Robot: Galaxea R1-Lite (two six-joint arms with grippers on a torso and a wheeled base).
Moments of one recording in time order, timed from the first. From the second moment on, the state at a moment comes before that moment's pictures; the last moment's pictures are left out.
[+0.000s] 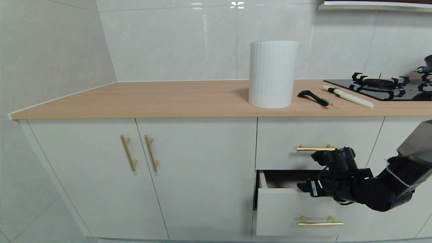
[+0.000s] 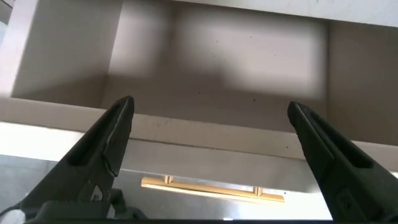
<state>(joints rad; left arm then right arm) 0.00 0.00 0.00 0.00 0.01 0.00 0.26 2.11 -0.73 -0.60 -0.14 0.11</state>
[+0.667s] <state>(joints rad) 0.00 0.00 0.00 0.00 0.01 0.00 0.27 2.00 -0.69 -0.38 -0.14 -0.01</state>
